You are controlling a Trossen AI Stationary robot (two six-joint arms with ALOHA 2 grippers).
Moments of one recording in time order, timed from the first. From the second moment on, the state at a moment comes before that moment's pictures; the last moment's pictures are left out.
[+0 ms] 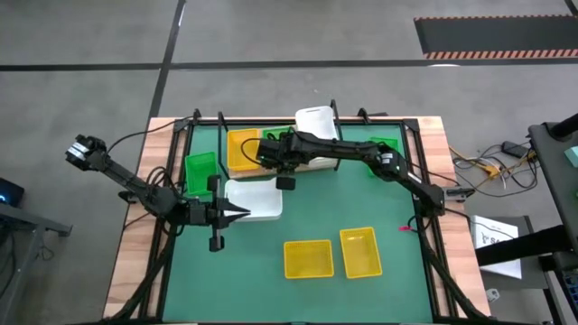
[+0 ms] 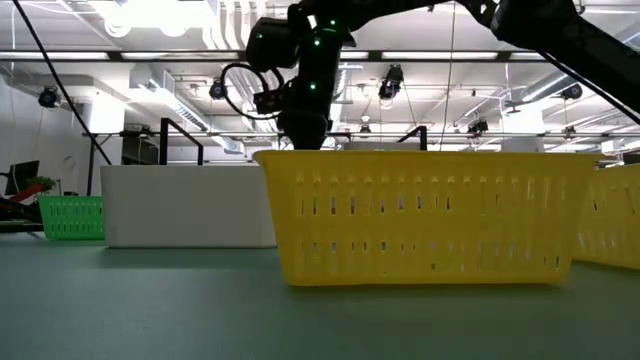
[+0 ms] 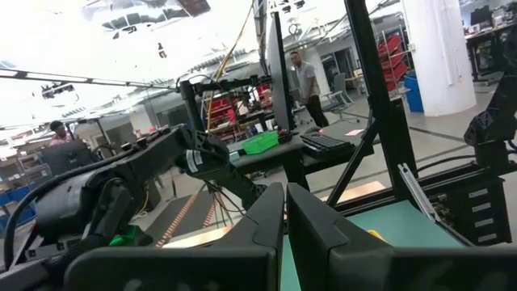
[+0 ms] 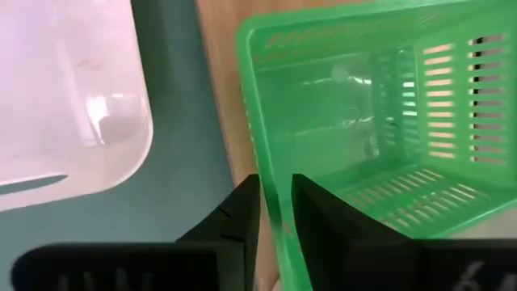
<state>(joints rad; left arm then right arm) -0.53 0.93 0.56 0.62 -0.51 0.40 -0.18 2.37 2.28 -1.19 0.24 -0.18</state>
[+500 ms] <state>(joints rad) -0.53 0.93 0.56 0.62 -0.51 0.41 -0.16 2.29 2.35 -1.26 0.23 -0.13</state>
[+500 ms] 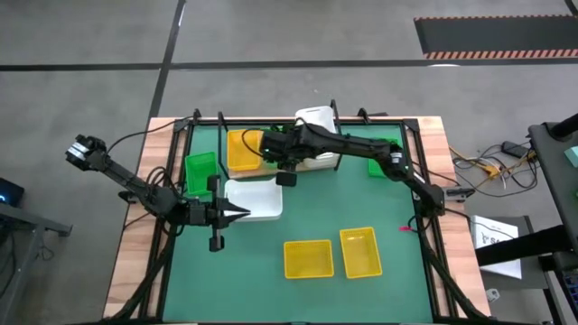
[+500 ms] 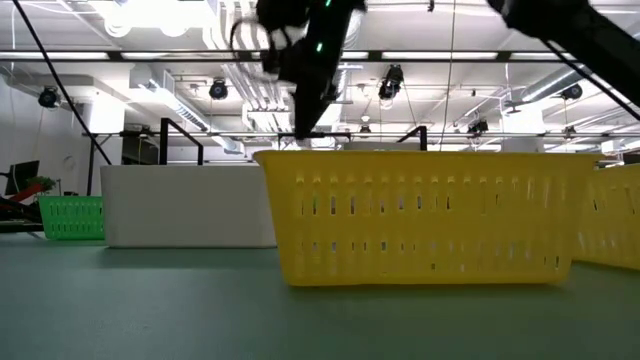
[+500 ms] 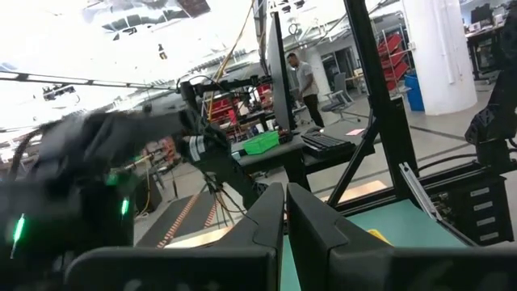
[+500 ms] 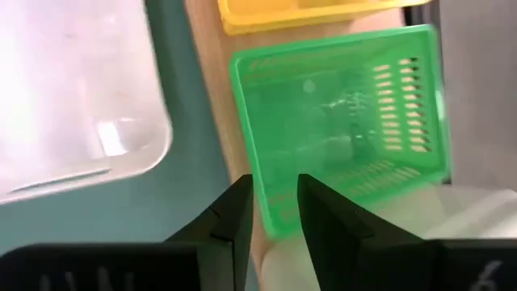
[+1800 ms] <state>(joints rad) -0.52 0.90 0.68 -0.45 -0.59 -0.54 0.50 1.41 0.92 0.00 0.31 -0.09</state>
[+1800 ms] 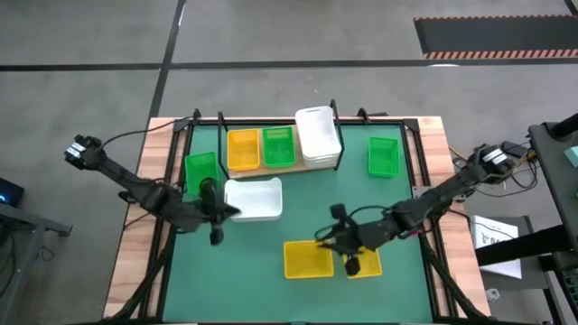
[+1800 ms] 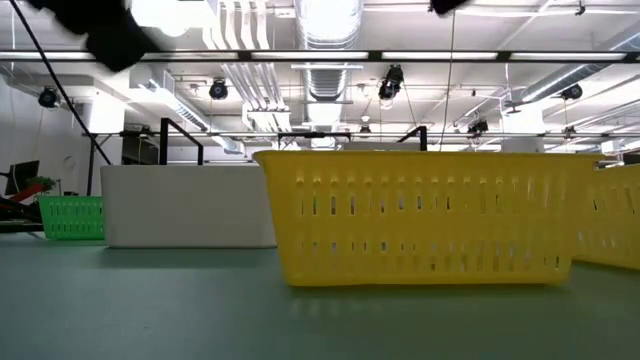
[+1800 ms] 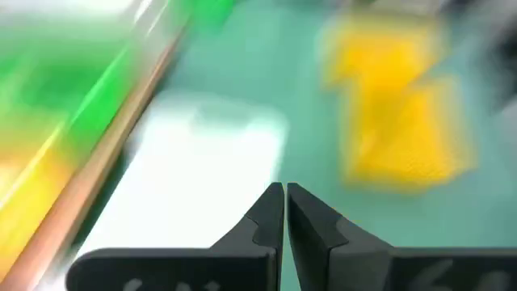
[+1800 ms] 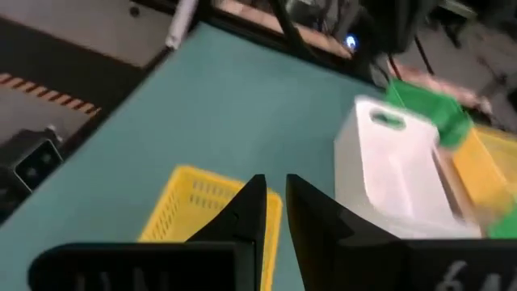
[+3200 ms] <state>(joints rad) -0.22 1.32 0.68 -1.18 -0.53 -0.78 0.51 1.29 0.73 0.05 0.31 -0.13</state>
